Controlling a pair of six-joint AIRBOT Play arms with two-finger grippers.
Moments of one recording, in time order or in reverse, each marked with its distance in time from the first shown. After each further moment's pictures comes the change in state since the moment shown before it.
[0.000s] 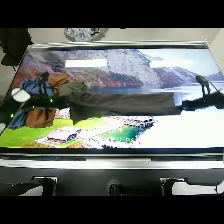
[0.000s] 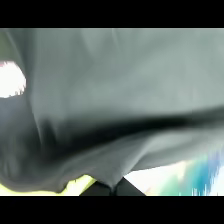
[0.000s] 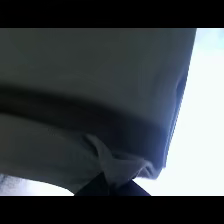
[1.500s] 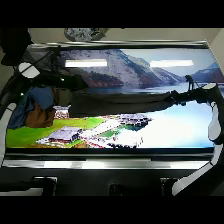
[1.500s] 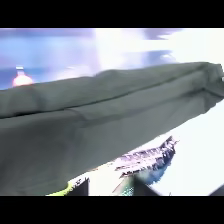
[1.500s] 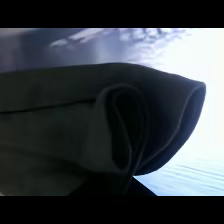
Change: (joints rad) left arm -0.166 -0.192 0.419 -0.037 -0.117 -0.050; right arm 0.031 -0.406 0.298 0.300 0.030 0.155
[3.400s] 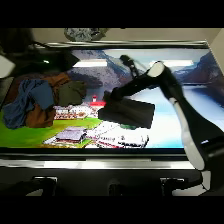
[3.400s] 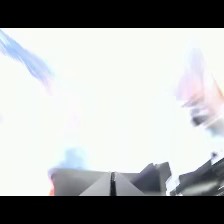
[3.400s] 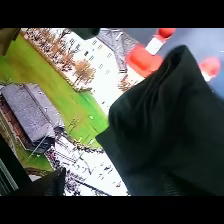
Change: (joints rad) left arm -0.051 0.260 0.082 0.212 0.172 -0.173; right arm 0.710 0.269 0.000 -0.059 -0.083 0.005
